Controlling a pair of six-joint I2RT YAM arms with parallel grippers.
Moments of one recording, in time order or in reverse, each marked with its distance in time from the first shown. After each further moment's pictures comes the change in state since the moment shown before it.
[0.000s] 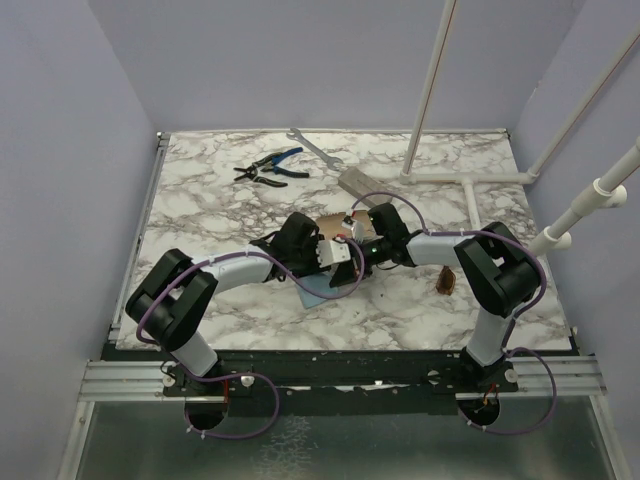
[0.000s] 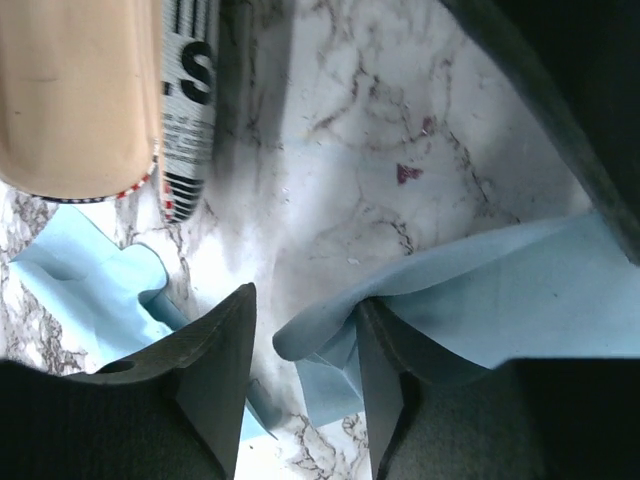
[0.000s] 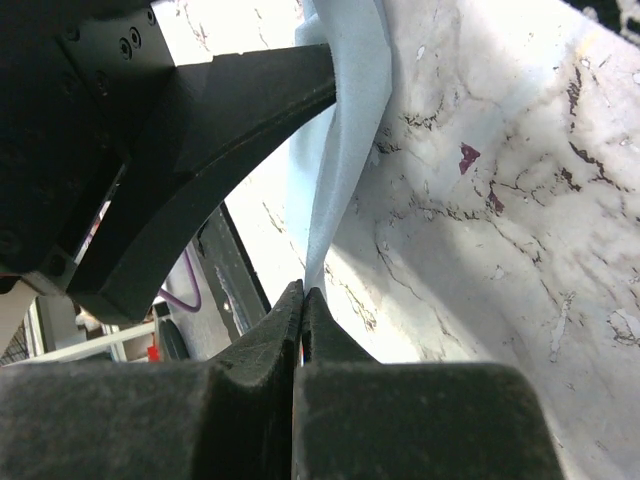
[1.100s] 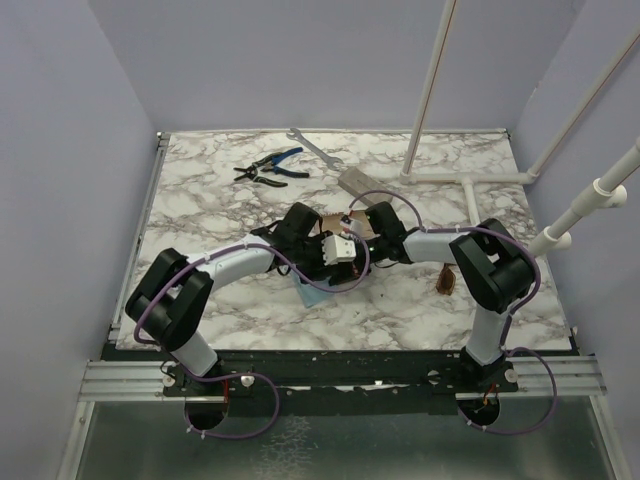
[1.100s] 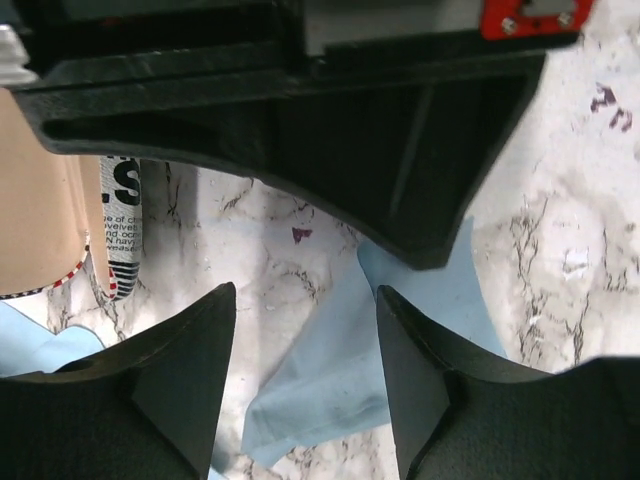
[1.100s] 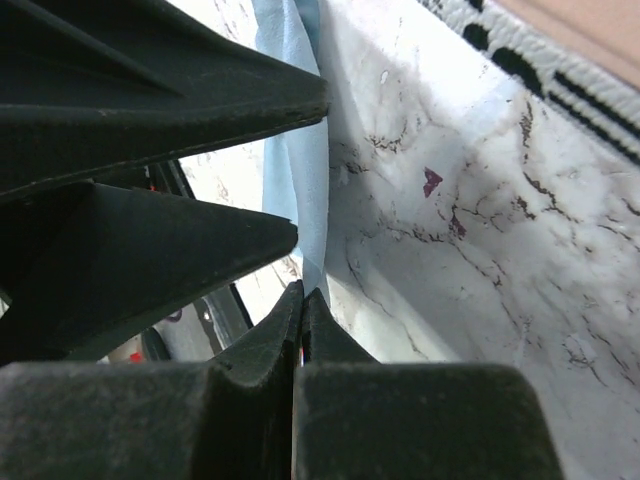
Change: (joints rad) left arm 0.006 -0.001 0.134 -0.246 0.278 0.010; right arm 0.002 0.039 0.041 -0.033 0.038 -0.044
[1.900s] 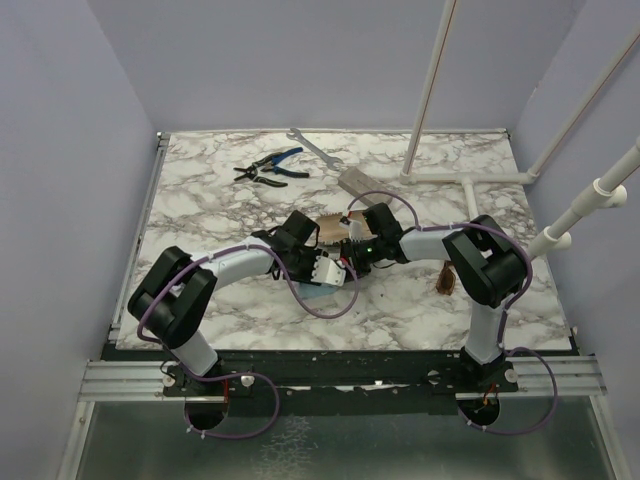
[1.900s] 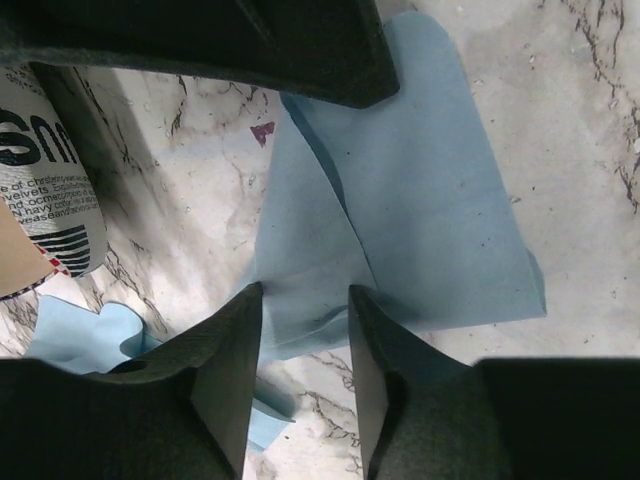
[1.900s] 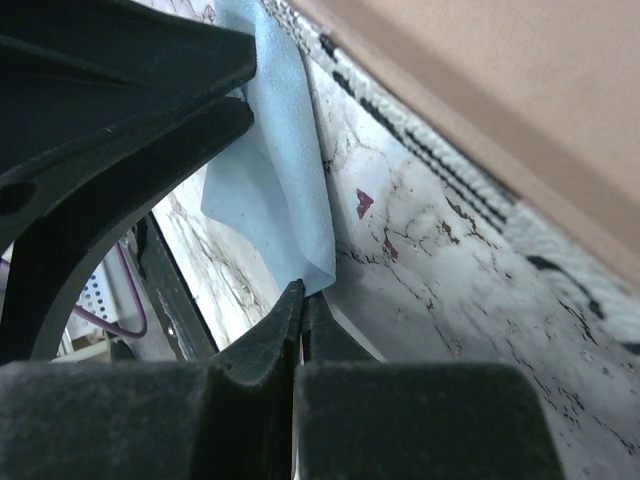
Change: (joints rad) left arm 0.006 0.018 -0.047 -0.076 -0.142 0.416; right arm 0.000 0.053 0.024 -0.011 0.053 -0.043
